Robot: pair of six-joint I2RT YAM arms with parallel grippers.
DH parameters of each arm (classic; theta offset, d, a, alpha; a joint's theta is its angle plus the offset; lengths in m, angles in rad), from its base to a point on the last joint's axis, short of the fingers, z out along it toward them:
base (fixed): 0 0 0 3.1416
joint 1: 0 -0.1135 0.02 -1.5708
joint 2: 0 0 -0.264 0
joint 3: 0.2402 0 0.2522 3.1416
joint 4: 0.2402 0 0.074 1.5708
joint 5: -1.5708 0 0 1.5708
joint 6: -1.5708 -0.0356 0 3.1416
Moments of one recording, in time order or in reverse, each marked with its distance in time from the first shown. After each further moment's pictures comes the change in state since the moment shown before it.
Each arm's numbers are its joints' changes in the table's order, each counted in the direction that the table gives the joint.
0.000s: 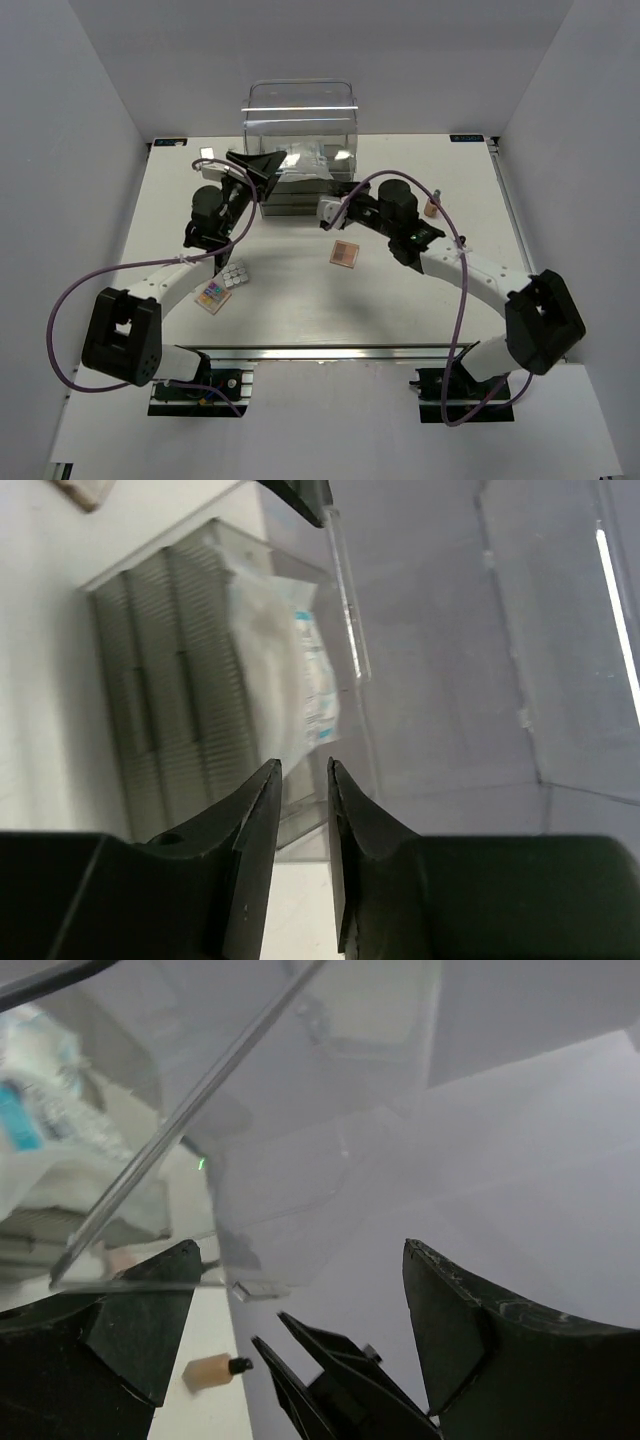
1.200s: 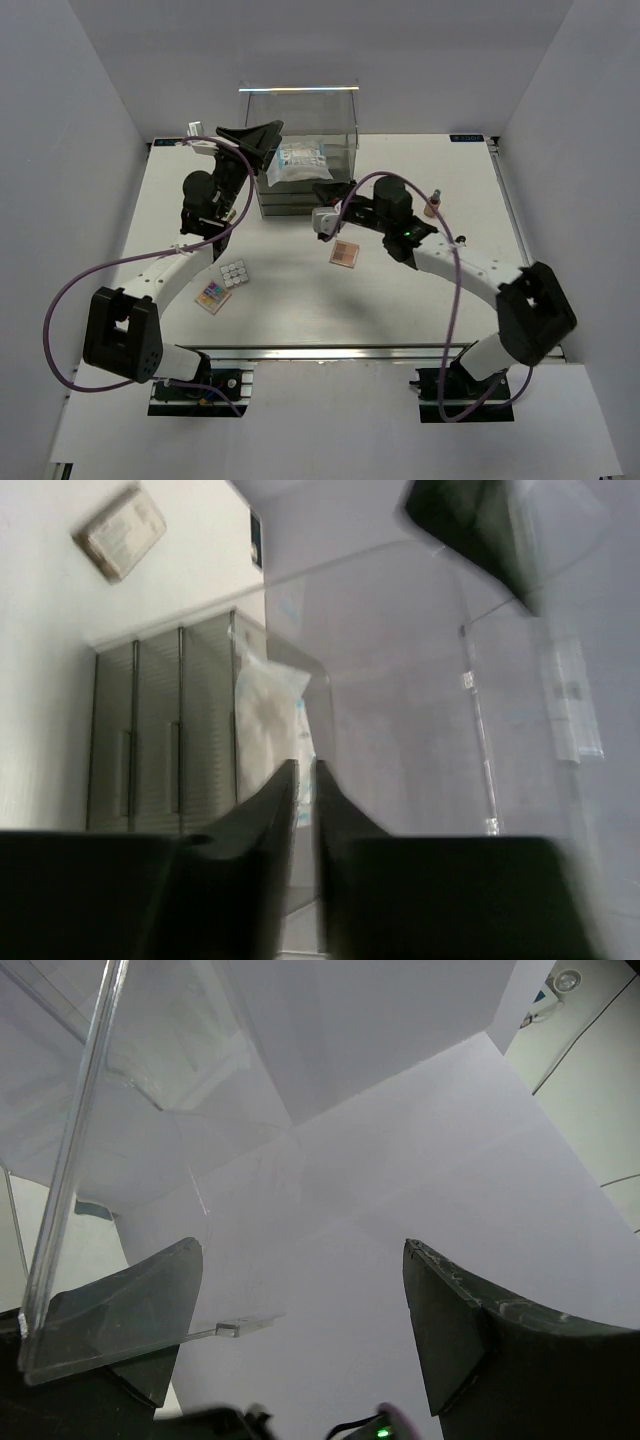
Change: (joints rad) left arm 0.000 -0.013 0.161 -0.053 -0.011 0.005; right arm -0.016 -0.100 0.018 -0.098 0.145 0.156
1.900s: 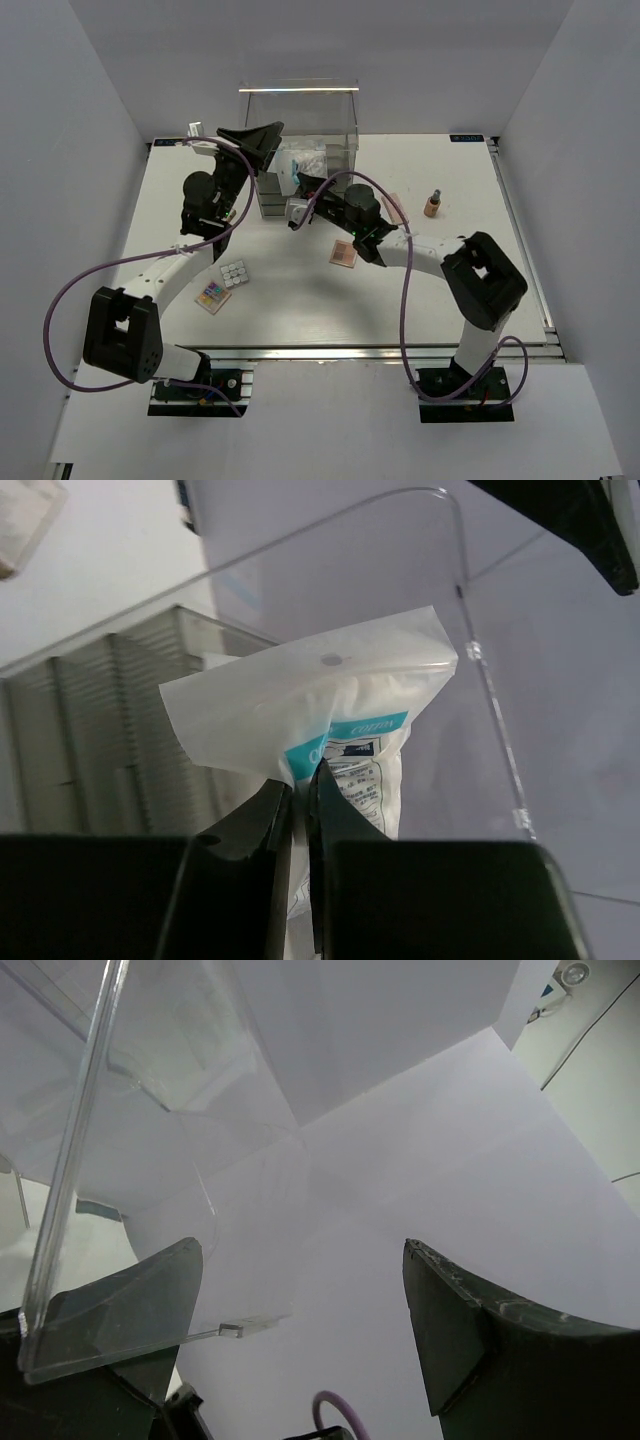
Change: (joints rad) left arm 0.000 0.000 -0.007 -0.003 -0.001 -0.024; right arm -0.062 -0.206 0.068 -0.266 -0.184 -0.092
